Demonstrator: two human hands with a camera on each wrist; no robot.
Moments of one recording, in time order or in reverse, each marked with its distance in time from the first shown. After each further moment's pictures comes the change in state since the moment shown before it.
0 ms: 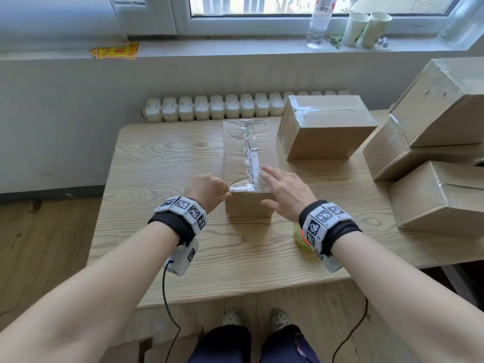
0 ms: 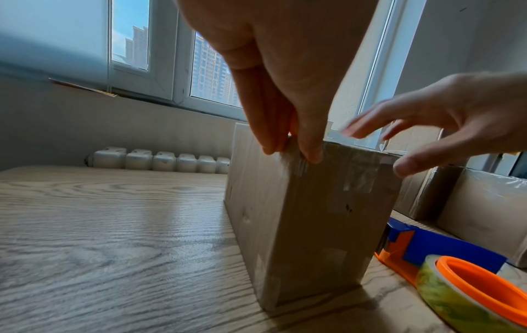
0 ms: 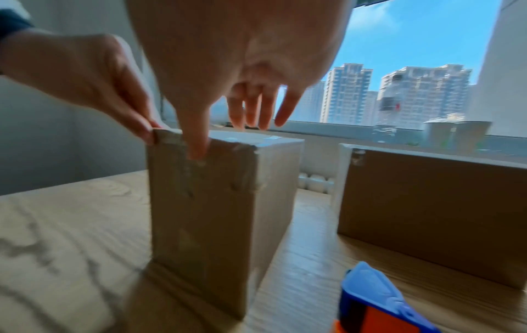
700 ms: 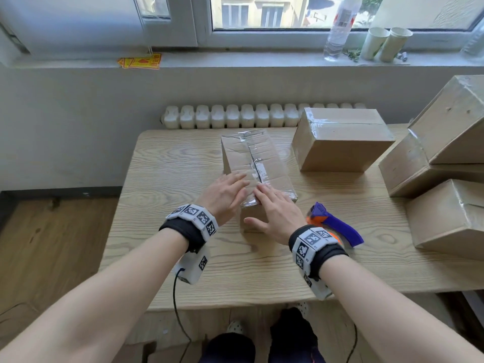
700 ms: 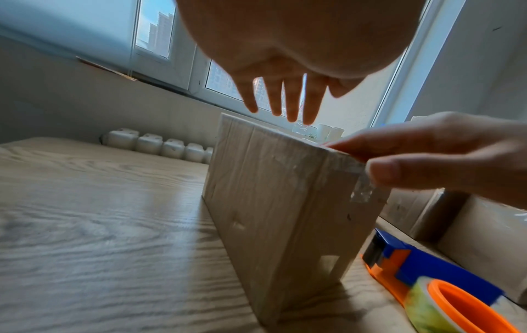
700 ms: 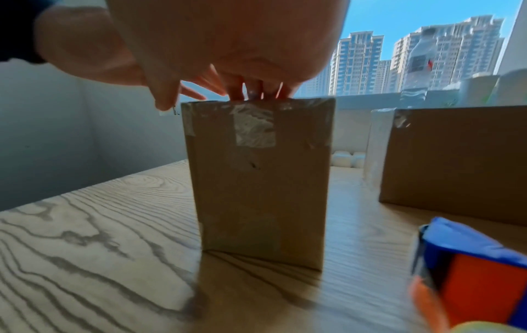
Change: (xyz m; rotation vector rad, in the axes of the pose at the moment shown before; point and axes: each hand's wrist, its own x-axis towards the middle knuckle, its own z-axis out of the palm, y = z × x) left_hand 0.000 -0.006 0.020 -0.422 0.169 0.102; right_hand 0.009 -0.038 0.027 0.136 0.022 0.011
